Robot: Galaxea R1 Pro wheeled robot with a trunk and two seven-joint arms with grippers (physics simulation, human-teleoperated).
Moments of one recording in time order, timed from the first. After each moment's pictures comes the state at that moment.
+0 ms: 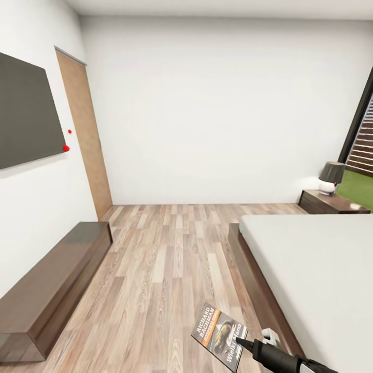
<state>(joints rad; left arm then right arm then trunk) -0.40 0.09 0.31 -0.02 -0.38 -0.20 -0.31 -0.59 -0.18 0.24 0.08 -0.62 0.07 1.00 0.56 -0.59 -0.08</state>
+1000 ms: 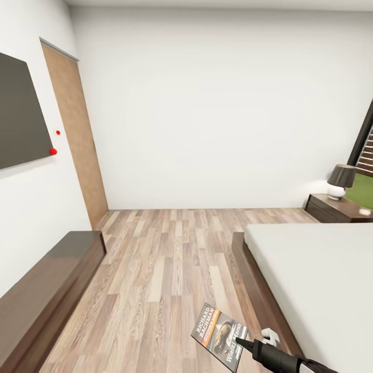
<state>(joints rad) -0.40 0.09 0.31 -0.02 -0.38 -0.20 -0.31 -0.59 -0.18 0.24 0.08 -0.62 0.07 1.00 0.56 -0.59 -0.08</state>
